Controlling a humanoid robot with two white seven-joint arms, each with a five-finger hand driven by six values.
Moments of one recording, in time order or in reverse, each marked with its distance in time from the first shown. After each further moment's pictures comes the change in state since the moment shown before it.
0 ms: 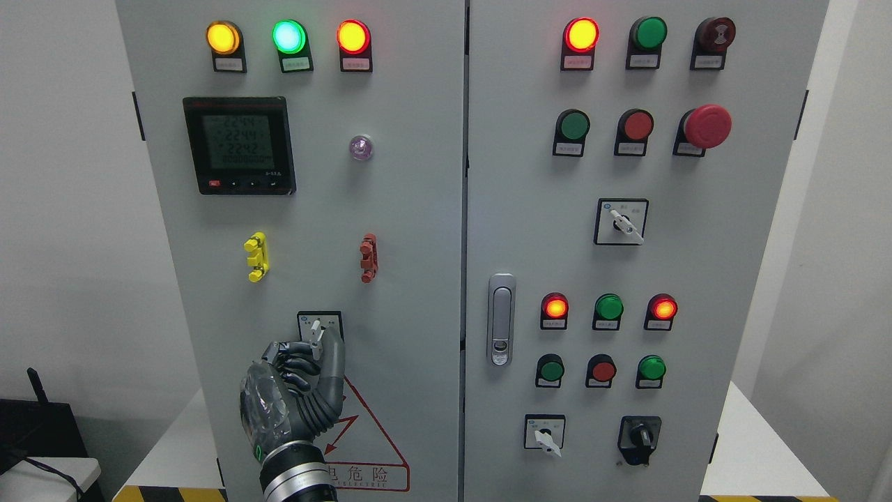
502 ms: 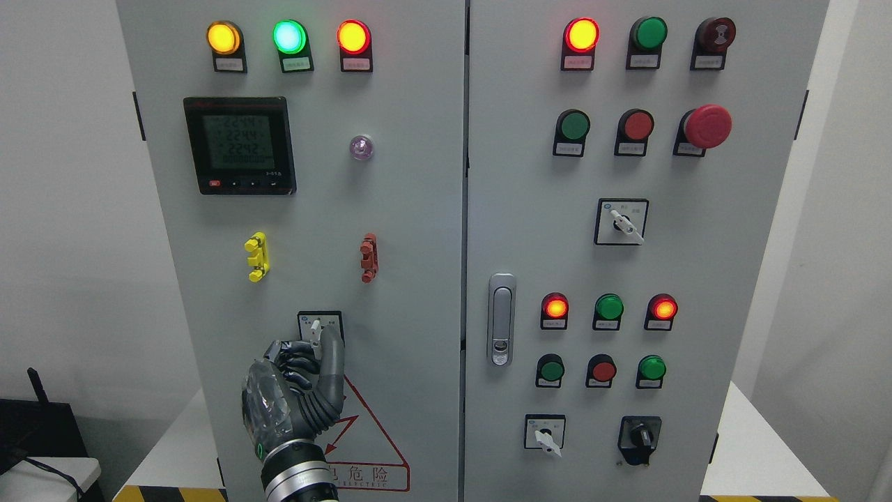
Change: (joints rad) left arm -0.003 0.000 0.000 0.004 0.001 0.000 -0.003; right arm 0.000 0.000 0.000 0.000 0.000 0.000 0.002
